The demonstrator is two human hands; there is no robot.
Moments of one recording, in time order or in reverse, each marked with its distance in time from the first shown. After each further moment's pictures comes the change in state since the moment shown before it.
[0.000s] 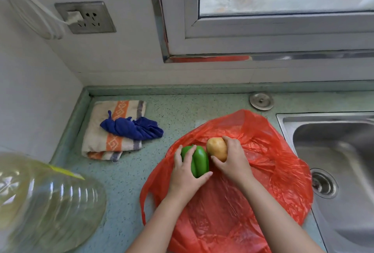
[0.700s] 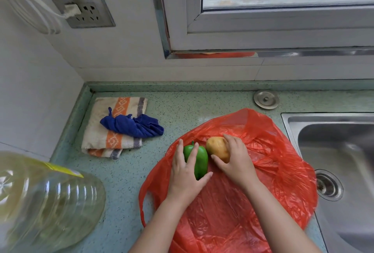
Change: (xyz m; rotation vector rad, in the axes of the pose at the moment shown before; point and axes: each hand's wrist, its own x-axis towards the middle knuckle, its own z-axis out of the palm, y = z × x) left_hand -0.002 0.001 0.003 0.213 0.046 0.095; right_hand 0.001 0.005 -0.004 -0.045 0.007 -0.085
